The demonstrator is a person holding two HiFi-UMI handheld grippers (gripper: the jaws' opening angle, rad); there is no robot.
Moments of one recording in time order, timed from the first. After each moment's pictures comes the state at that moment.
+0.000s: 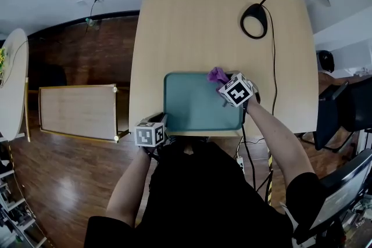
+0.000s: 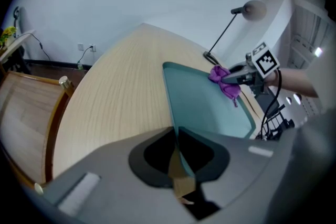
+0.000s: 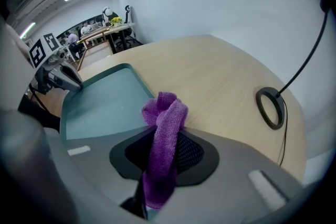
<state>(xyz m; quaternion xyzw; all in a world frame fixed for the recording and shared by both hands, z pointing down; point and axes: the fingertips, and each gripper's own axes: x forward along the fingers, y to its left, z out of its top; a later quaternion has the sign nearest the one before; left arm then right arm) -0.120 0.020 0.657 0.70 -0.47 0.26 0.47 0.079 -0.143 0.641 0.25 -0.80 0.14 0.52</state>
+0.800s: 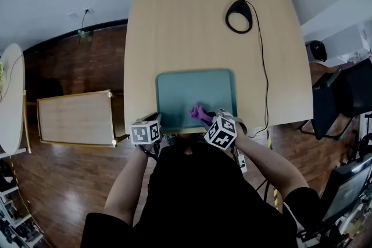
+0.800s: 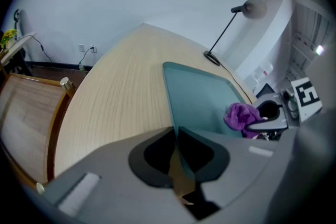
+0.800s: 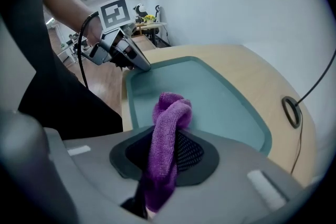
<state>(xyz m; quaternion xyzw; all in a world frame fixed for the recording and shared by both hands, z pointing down) -0.124 0.017 0.662 0.70 -0.48 0.26 0.47 0.037 0.032 0.643 0.14 -0.84 0.08 0.52</state>
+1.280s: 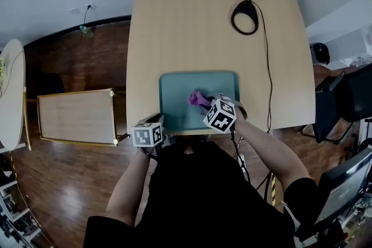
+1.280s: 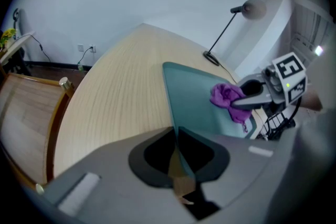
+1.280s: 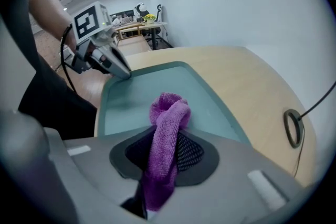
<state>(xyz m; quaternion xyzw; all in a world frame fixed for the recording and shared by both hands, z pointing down) -0.124 0.019 0.656 0.69 -0.48 0.26 0.46 0.024 -0.032 0.640 0.13 -0.84 0.07 0.52</state>
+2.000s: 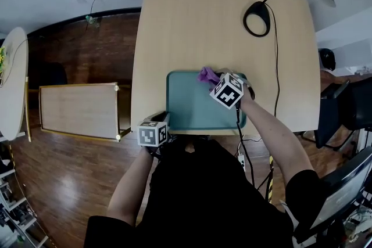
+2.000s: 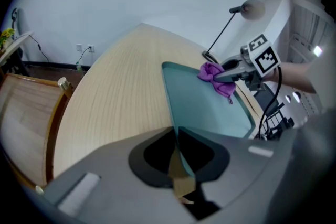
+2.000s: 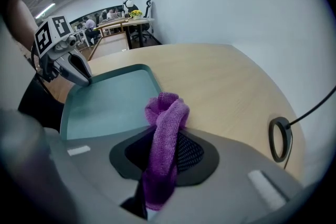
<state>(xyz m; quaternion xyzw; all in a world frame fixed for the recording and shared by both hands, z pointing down) -0.118 0.022 0.656 0.70 -0.47 0.26 0.47 0.028 -0.129 0.637 0.18 -0.82 0.06 0.54</state>
